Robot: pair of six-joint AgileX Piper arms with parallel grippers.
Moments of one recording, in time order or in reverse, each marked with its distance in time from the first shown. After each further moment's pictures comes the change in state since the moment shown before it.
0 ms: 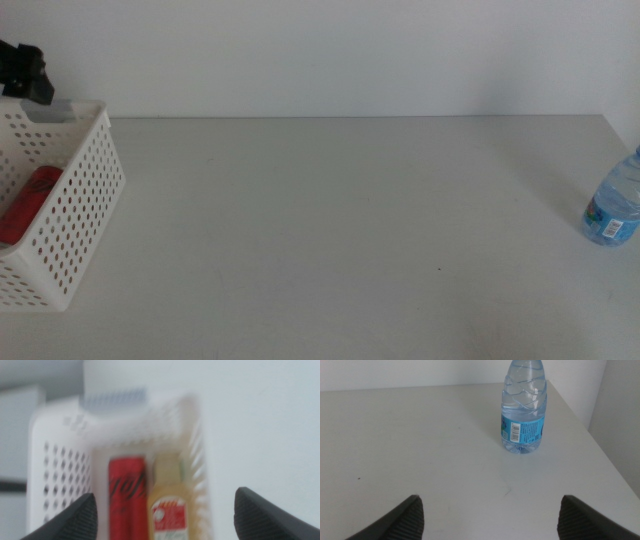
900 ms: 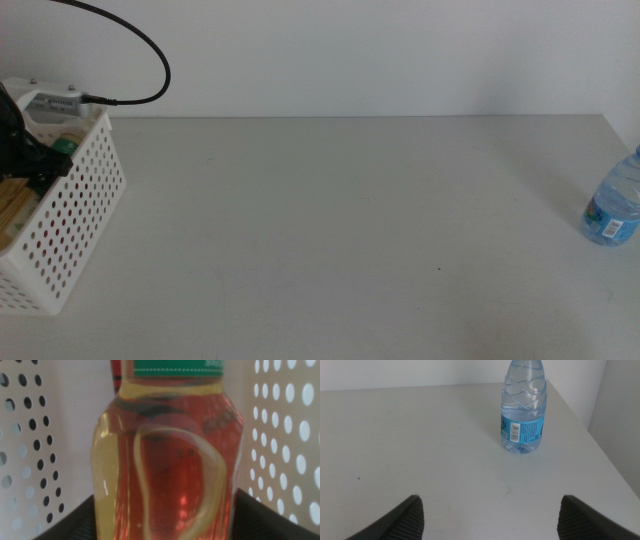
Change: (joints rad) left arm 0.000 0.296 0.008 0.180 0.137 -0.089; right arm 0.000 0.000 0.000 0.000 0.000 0.000
